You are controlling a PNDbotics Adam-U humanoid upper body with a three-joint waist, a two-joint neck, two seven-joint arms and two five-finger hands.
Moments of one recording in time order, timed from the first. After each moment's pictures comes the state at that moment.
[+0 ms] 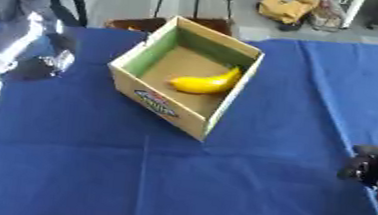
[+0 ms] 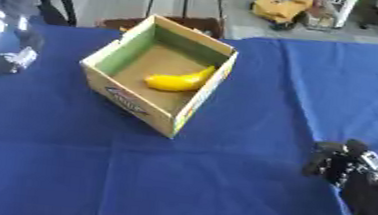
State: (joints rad) left arm -0.52 0.49 0.13 -1.39 -0.53 -0.41 -0.14; right arm -0.20 -0.30 -0.04 -1.65 -0.35 -0.03 0.43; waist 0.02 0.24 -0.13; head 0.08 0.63
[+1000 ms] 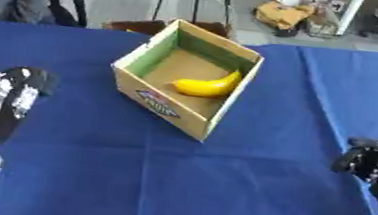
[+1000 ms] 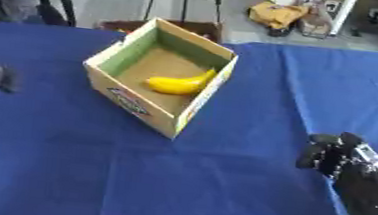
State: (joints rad) left arm -0.22 0.39 0.05 -1.72 -0.21 -0.10 0.12; right arm -0.19 -0.30 -0.05 -1.66 -0.36 -0.03 0.43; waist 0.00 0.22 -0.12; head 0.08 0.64
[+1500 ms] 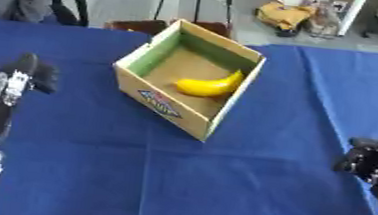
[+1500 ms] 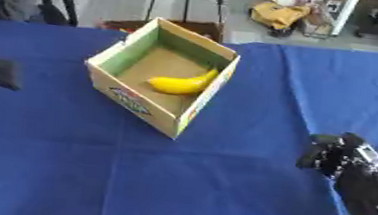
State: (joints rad) left arm -0.21 0.39 0.05 -1.75 -0.04 -0.06 0.07; right arm -0.19 -0.30 -0.05 -1.66 -0.37 -0.03 0.43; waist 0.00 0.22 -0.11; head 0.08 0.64
